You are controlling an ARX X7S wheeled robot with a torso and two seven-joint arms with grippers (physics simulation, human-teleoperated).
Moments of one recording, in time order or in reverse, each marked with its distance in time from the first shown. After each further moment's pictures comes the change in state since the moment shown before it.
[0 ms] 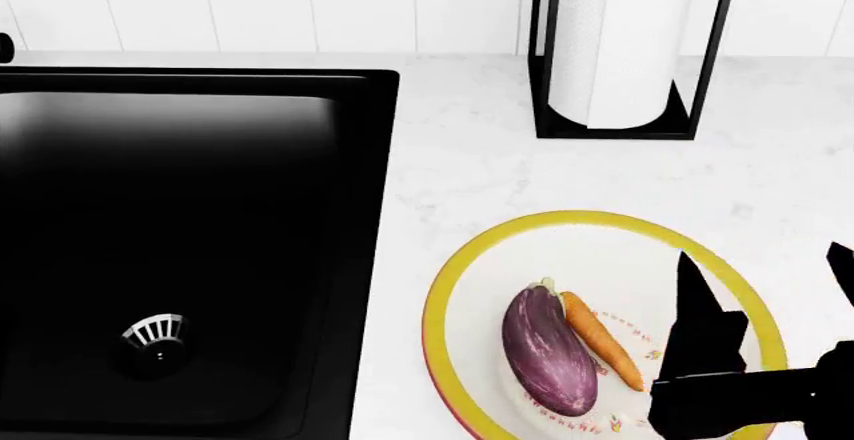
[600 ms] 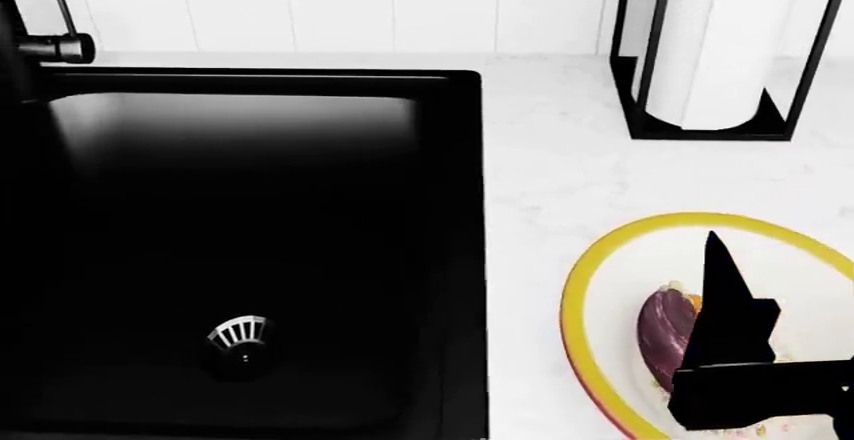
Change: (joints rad) left arm 0.032 0.005 -0.030 -0.003 -0.011 0.019 -0.006; right arm -0.040 0.018 0.072 -0.039 0.017 -0.035 0.034
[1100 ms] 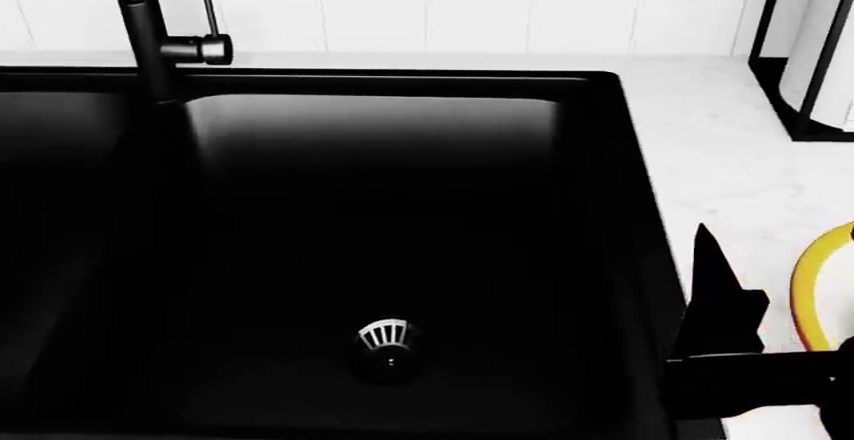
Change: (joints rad) left arm 0.037 0.003 -0.019 -0.005 0.020 0.018 0.018; right arm 0.036 -0.019 -0.042 0.012 -0.010 -0.009 0.003
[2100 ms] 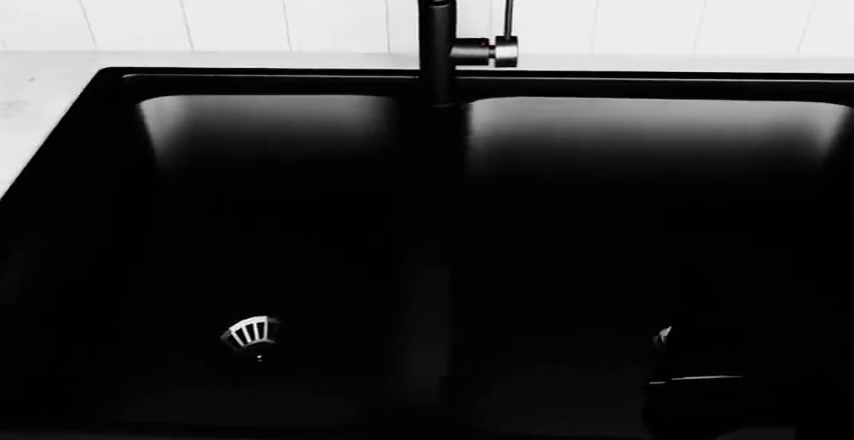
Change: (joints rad) left arm 0.003 -0.011 -0.010 -0.007 -0.007 0.014 0.000; right arm -0.055 -0.041 -0.003 -0.010 -0.036 -0.017 -0.019
